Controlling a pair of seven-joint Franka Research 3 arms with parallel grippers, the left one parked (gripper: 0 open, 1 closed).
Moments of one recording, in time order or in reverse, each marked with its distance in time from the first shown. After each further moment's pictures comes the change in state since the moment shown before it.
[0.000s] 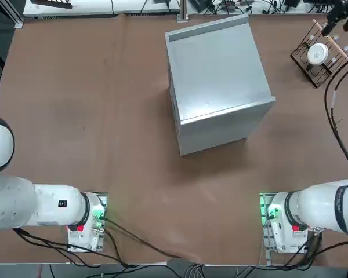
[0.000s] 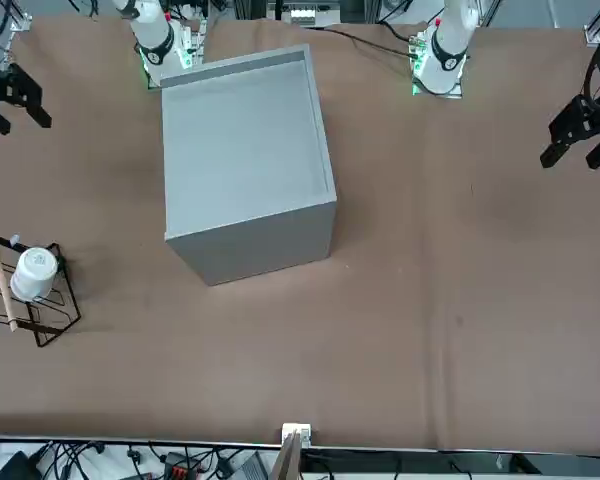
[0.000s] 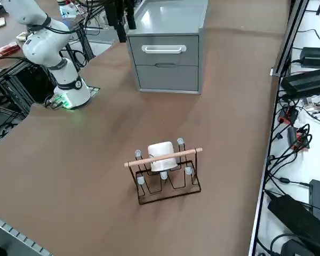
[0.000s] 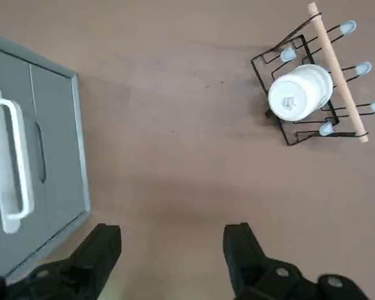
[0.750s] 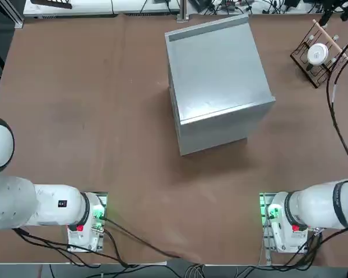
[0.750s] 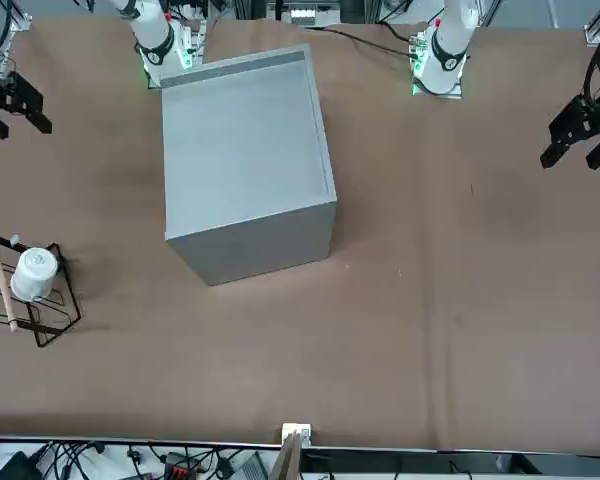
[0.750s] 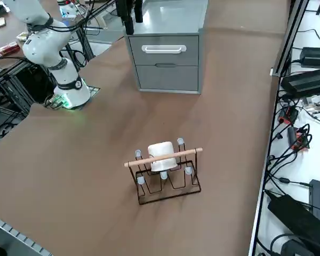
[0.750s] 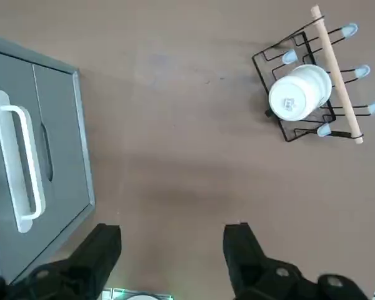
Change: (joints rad) arm 0.001 0.136 0.026 0.193 0.002 -0.127 0.008
